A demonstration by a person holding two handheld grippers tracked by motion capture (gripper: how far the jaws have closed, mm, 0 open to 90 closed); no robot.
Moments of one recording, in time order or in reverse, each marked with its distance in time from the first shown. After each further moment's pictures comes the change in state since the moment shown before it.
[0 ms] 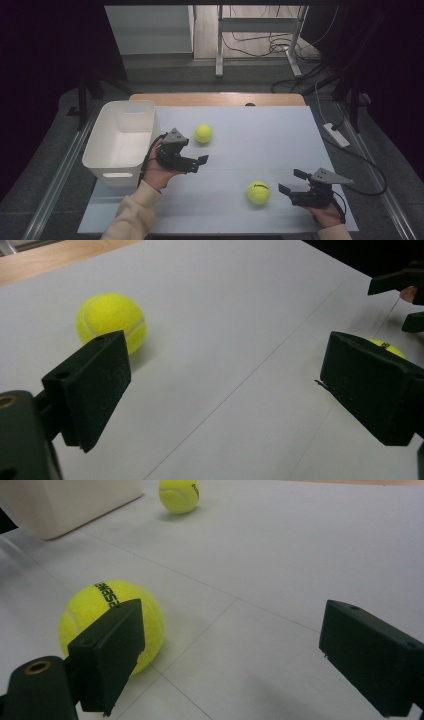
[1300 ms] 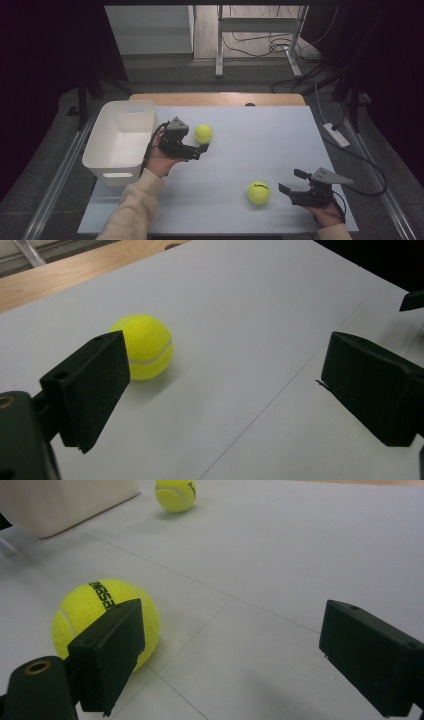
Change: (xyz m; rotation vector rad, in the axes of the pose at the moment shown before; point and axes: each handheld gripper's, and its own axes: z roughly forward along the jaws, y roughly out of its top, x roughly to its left) left arm 0.018 0.024 0.011 0.016 0.051 -0.002; right arm -0.001 0.000 0.001 0.003 -0.010 -0.002
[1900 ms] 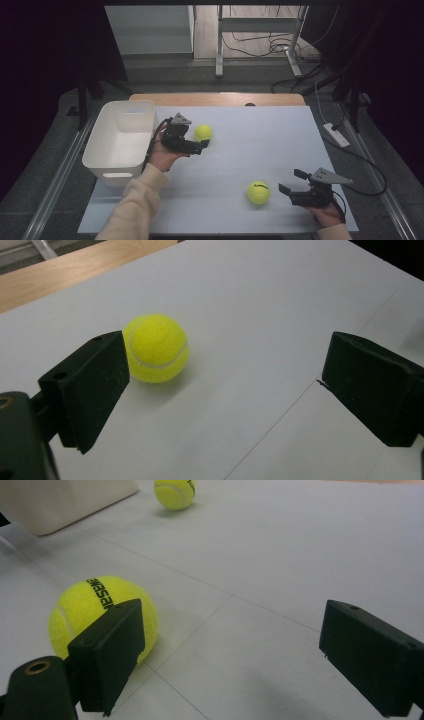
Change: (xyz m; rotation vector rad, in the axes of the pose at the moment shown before) left arm 0.010 0.008 0.014 0.040 0.034 -0.009; right arm -0.001 -0.001 0.001 0.006 -0.001 -0.004
